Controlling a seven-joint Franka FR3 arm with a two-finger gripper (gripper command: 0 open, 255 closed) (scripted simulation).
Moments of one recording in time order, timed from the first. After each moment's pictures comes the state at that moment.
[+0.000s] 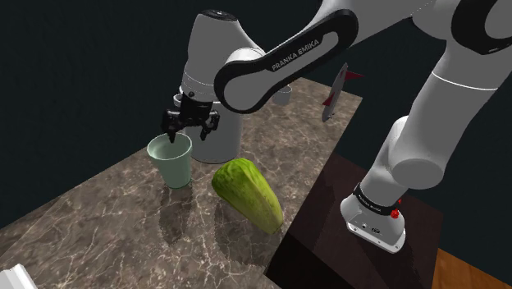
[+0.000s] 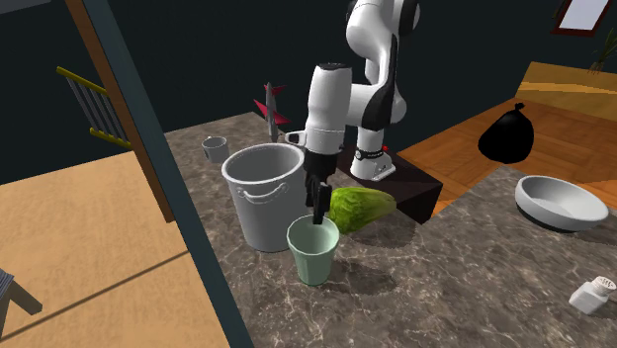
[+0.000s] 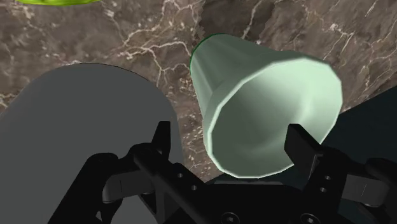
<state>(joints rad) 0.24 0.05 0.39 -2.15 -0.02 2.50 0.96</state>
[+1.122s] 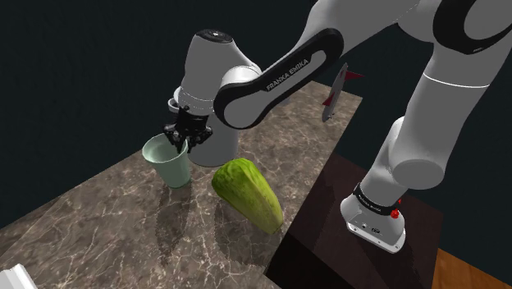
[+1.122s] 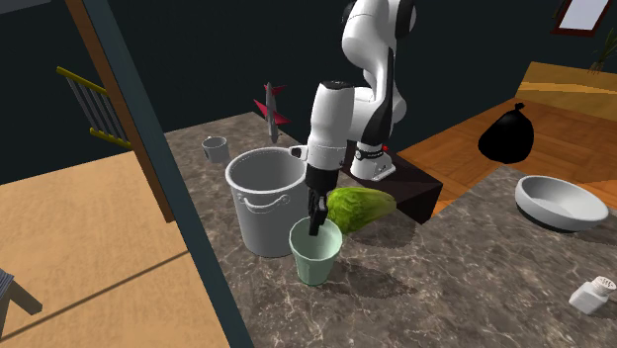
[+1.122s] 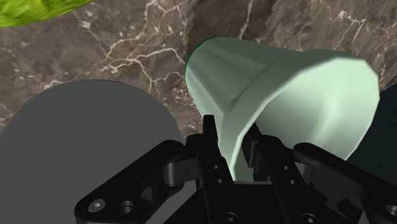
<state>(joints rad) 0.26 0.13 0.39 -2.15 -0.11 2.60 1.13</state>
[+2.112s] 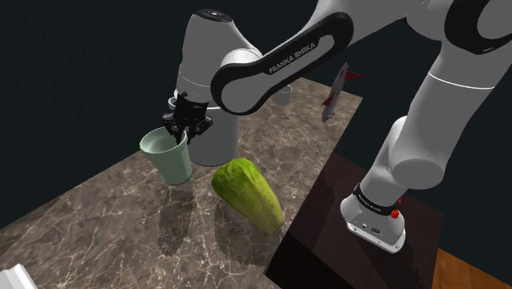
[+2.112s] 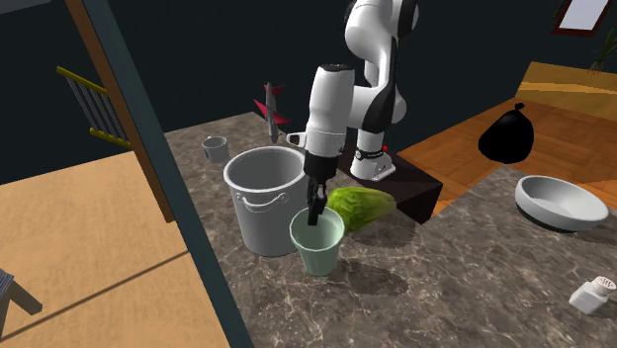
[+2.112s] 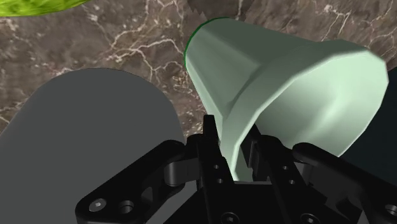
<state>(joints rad) 0.25 0.08 0.40 -2.12 -0.07 2.51 1.10</state>
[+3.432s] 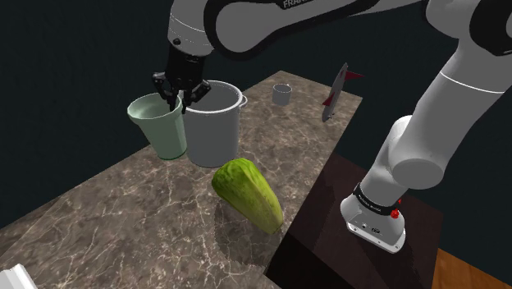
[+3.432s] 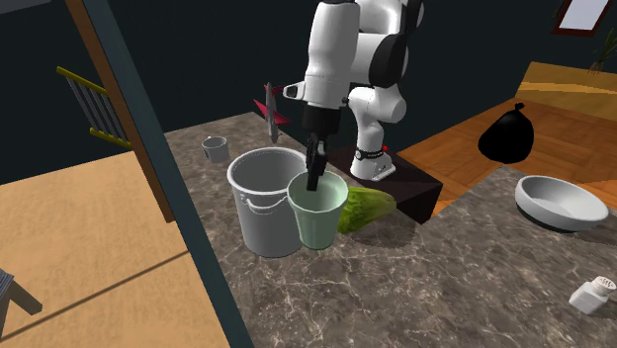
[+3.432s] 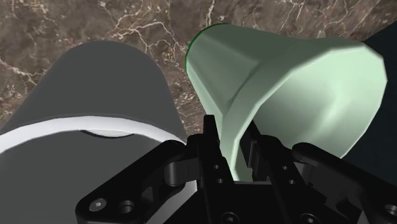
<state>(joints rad) 0.24 -0.02 0.40 -1.95 -0.01 2.25 1.05</state>
